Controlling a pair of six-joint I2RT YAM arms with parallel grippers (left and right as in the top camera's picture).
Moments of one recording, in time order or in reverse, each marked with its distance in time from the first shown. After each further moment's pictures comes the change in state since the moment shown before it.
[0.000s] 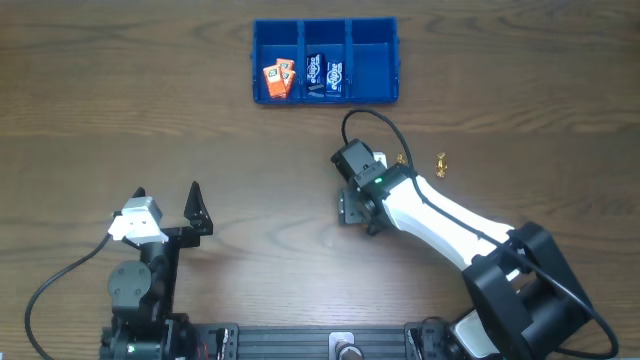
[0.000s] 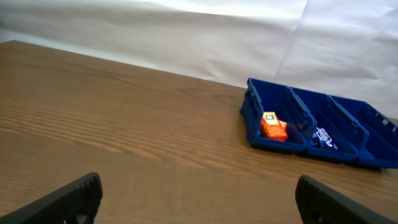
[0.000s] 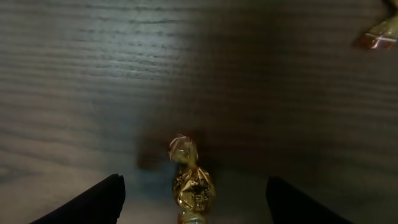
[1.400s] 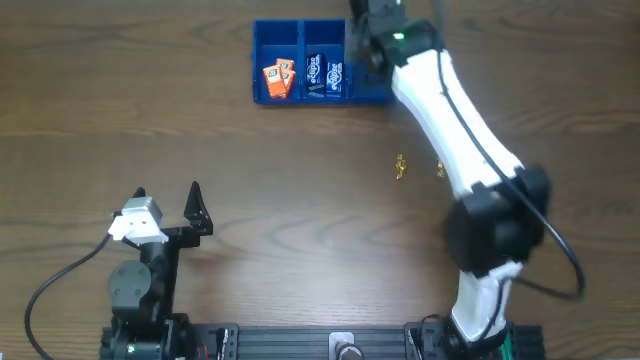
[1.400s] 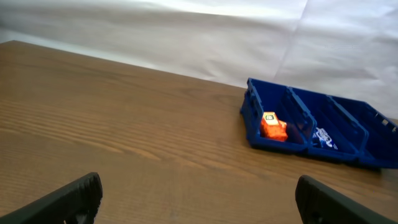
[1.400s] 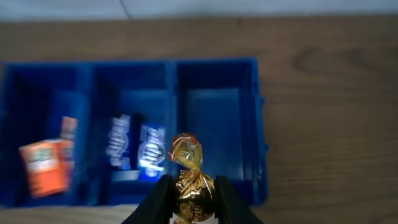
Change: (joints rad) left arm 0.000 0.000 0.000 0.000 0.000 0.000; right arm -0.241 0.412 1.008 -0.128 0.186 -0.246
